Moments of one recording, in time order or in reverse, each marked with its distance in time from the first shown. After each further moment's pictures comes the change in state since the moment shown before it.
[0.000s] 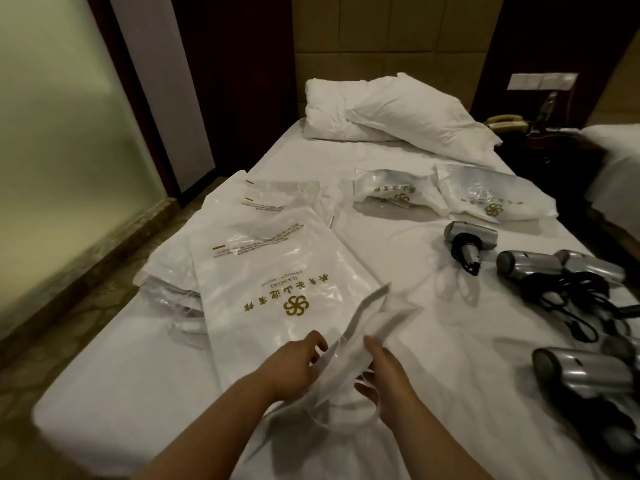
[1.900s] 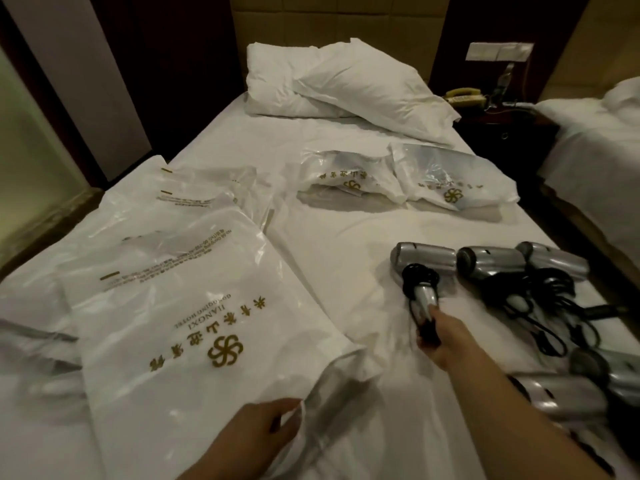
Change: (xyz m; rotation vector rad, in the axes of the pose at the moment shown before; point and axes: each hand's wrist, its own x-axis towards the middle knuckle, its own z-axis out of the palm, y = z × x) left_hand 0.074 0.025 0.051 -0.165 -0.103 -0.042; right_hand 0.160 -0.111 -0.166 0.218 0.345 -0.004
